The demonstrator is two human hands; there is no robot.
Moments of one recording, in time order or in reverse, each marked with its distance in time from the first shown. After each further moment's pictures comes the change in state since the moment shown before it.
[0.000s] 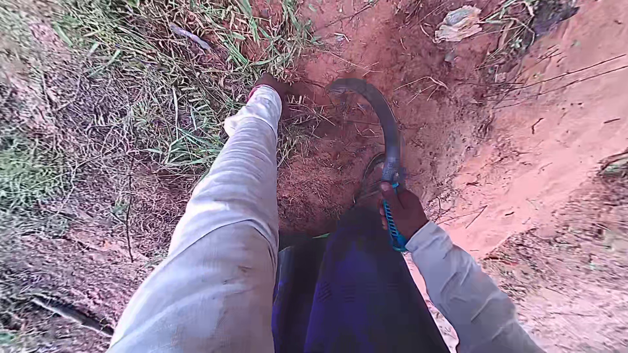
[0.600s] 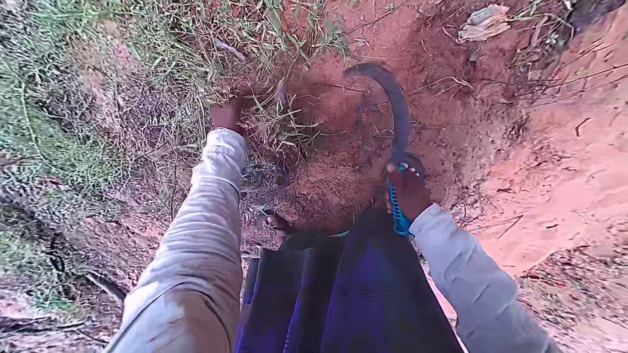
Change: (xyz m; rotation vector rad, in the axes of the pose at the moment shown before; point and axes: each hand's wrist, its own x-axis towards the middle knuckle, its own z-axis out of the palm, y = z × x) left_hand -0.077 -0.119 -0.047 -0.873 0.484 0.069; right_hand 0.014 -0.029 0.018 0.054 -0.012 0.042
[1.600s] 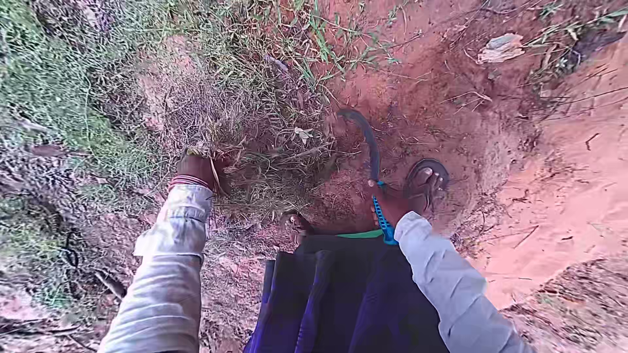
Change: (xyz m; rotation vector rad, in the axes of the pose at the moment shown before) left_hand -0.007 -0.025 -0.202 1.176 -0.134 -0.122; right_hand -0.028 -0.018 0.093 -0.215 -0.152 0.140
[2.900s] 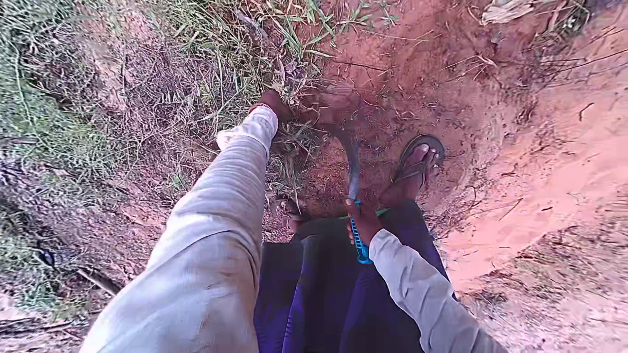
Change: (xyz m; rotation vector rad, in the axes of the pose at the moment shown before) left_hand 0.035 0.184 0.067 -0.049 -0.296 0.363; right_hand -0.022 0.067 0.071 0.230 -0.102 0.139
